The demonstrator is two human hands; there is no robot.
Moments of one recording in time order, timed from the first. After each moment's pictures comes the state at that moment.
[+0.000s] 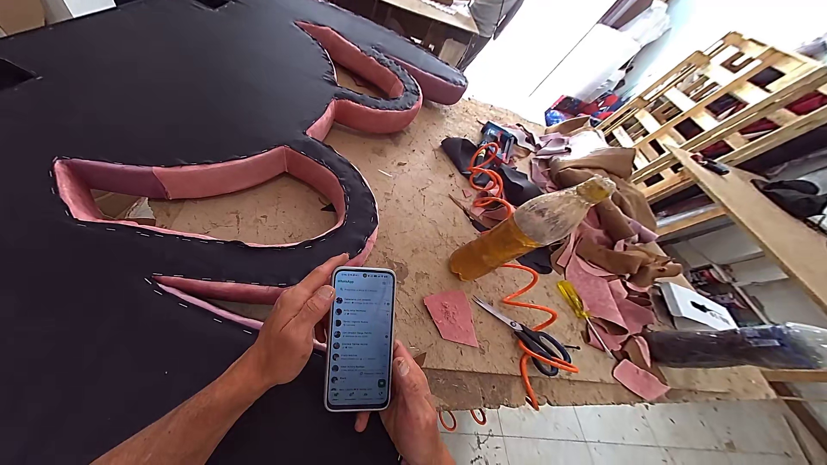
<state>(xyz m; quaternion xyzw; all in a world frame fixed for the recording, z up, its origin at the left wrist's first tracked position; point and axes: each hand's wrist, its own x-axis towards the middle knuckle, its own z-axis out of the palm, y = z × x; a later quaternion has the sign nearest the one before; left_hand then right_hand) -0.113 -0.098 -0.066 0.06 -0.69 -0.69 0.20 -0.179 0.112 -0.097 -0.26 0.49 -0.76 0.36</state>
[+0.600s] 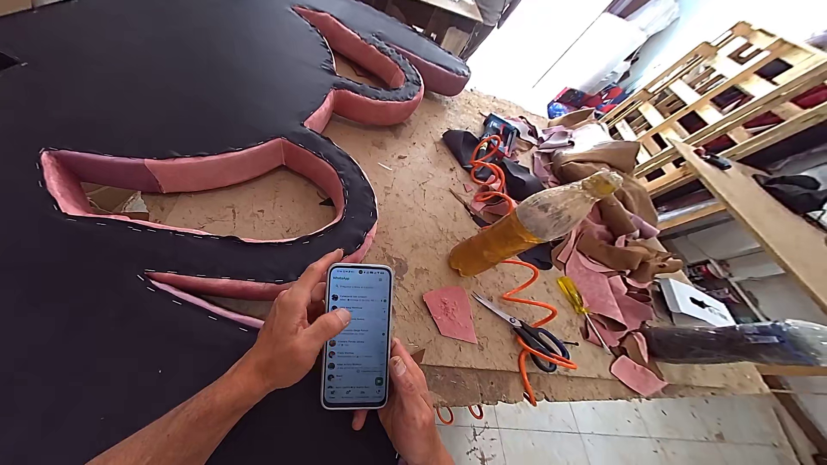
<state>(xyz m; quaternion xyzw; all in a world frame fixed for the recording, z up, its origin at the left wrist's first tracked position) -0.112 -0.090 -0.063 0.10 -0.69 -0.70 0.18 -0.179 0.112 -0.096 -0.26 0.49 -0.75 0.35</state>
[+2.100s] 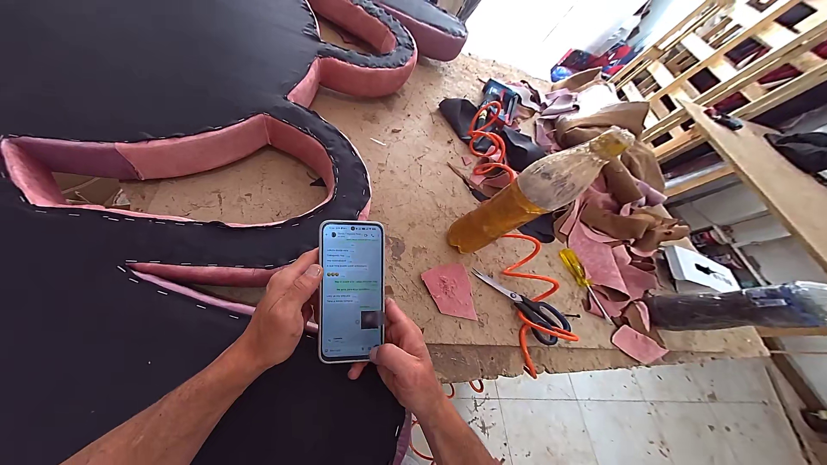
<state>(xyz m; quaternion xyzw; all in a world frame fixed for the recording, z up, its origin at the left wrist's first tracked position) -0.118 -0.092 -0.079 0.09 -0.63 -0.75 0.18 -0.205 0.104 -0.093 -0.26 0.52 -0.71 0.39</state>
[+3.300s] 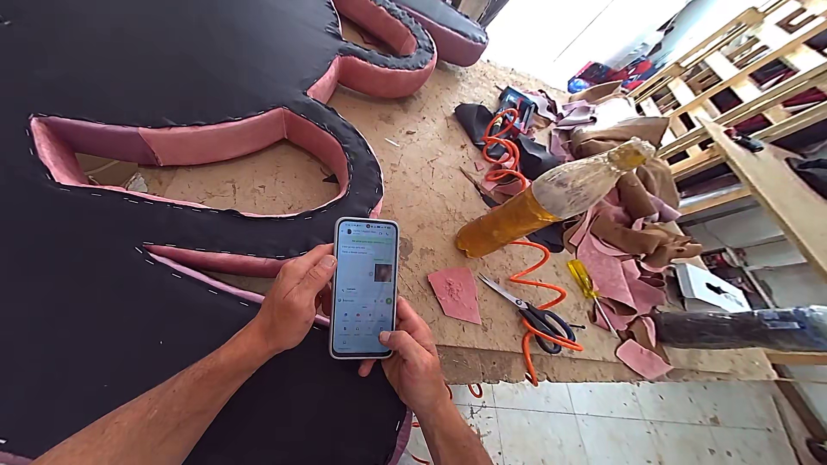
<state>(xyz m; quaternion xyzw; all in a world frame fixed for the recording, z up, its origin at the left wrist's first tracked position) -0.118 -0.095 -0.078 0.09 -0.67 -0.71 0.20 -0.201 0.103 -0.094 -0.22 0.51 -0.74 0.38</state>
